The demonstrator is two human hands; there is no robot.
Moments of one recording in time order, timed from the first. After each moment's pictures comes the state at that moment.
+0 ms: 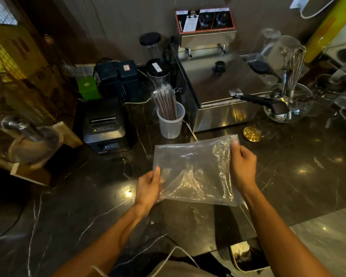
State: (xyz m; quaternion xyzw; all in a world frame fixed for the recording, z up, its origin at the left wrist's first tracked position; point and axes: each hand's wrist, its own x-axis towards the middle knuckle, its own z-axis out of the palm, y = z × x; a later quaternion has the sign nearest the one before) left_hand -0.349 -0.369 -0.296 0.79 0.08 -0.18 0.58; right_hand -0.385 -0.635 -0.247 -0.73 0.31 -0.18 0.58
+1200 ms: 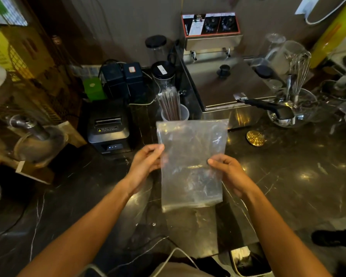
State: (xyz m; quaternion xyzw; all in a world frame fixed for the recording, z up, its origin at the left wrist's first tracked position) left_hand -0.293 -0.355 -0.238 0.65 0.01 -0.27 0.72; right_hand -0.378 -0.628 -0.250 -0.62 0.22 0.09 0.75
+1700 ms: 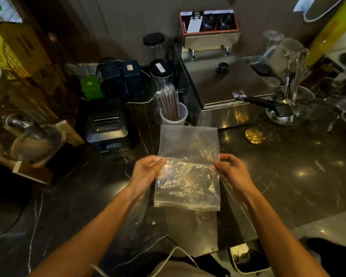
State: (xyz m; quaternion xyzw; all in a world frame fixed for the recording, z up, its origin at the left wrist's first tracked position) left_hand -0.313 -0.357 -0.255 0.70 -0.02 -0.23 0.68; right_hand -0.391 -0.629 -0.254 -0.65 0.30 0.03 0.70
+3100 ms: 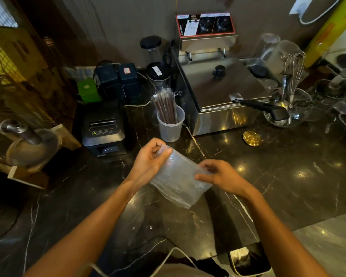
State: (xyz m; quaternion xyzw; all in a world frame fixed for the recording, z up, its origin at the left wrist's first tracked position) left_hand -0.286 -0.374 -0.226 0.74 -0.16 -0.17 0.63; right_hand -0.376 -0.623 -0.227 -0.85 0.07 0.19 0.49
